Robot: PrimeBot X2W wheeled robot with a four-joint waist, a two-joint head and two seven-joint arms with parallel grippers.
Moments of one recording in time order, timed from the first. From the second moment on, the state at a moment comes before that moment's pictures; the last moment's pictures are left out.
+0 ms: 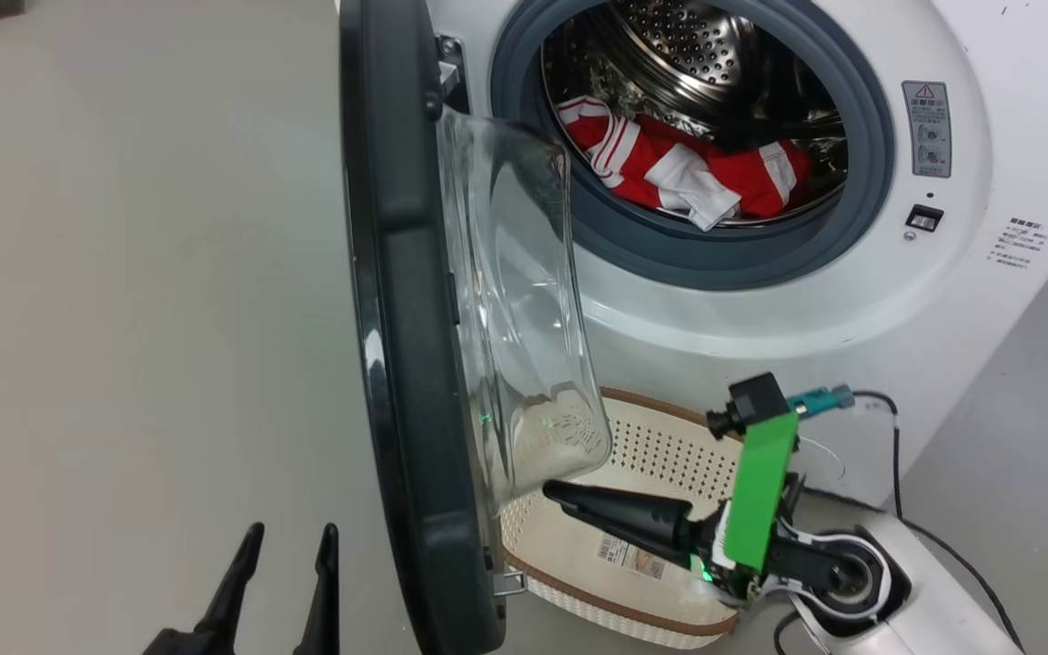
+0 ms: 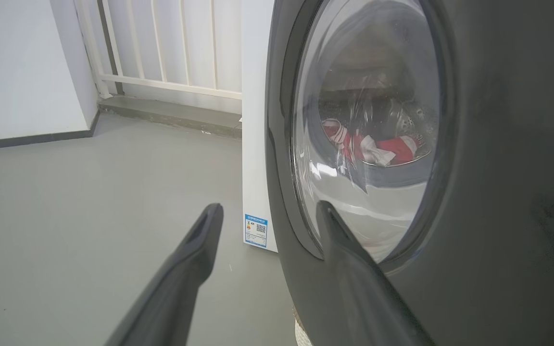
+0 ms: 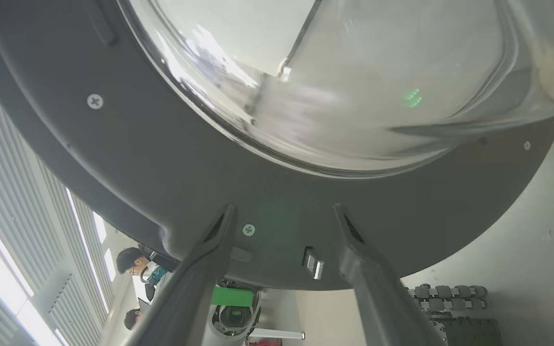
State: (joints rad) left arm 0.04 0.04 -0.08 0.15 -0.20 -0.03 -0.25; right arm -0.37 -0.09 0.40 0.32 1.61 0.12 0.74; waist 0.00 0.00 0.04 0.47
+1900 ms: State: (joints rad) left arm 0.04 0.04 0.00 0.17 -0.20 -0.04 -0.25; right arm -0.24 -0.39 0.61 0.41 0.89 0.12 -0.25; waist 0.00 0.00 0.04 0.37
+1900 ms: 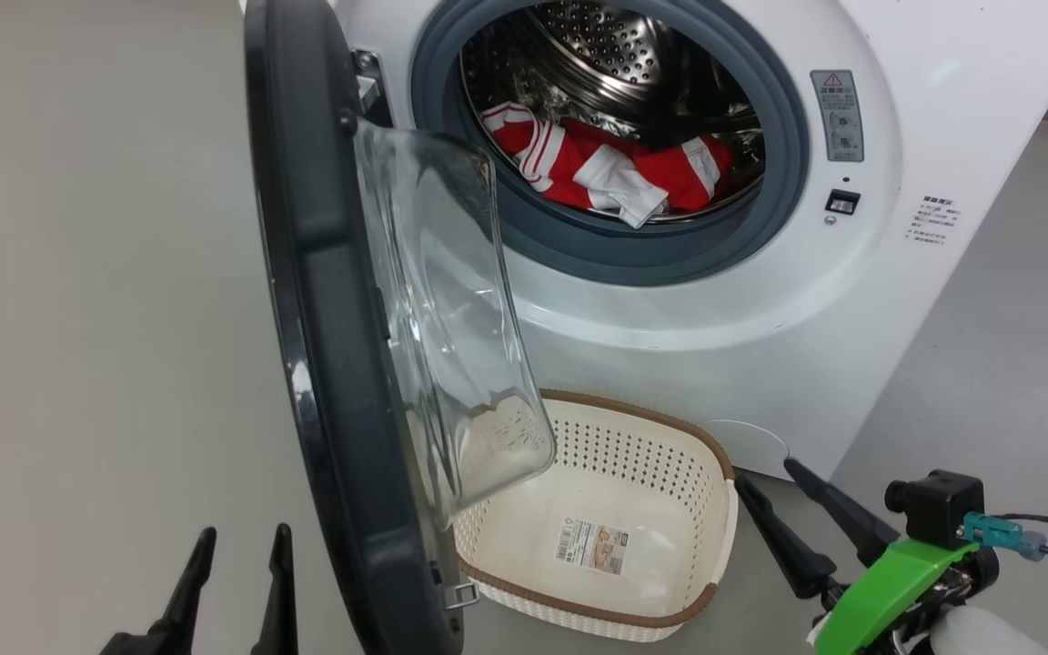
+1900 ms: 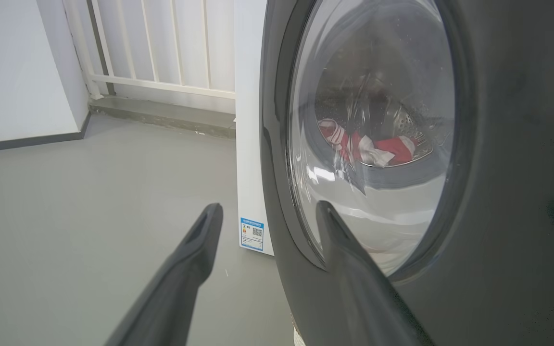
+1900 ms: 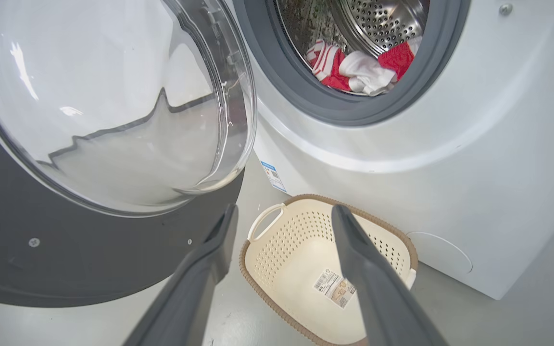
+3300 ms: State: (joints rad) left arm 0.05 0.04 0.04 0.10 -0.23 -0.03 -0.25; right arm -0.05 -0.22 0.24 0.32 0.48 0.12 -0.26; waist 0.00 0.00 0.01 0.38
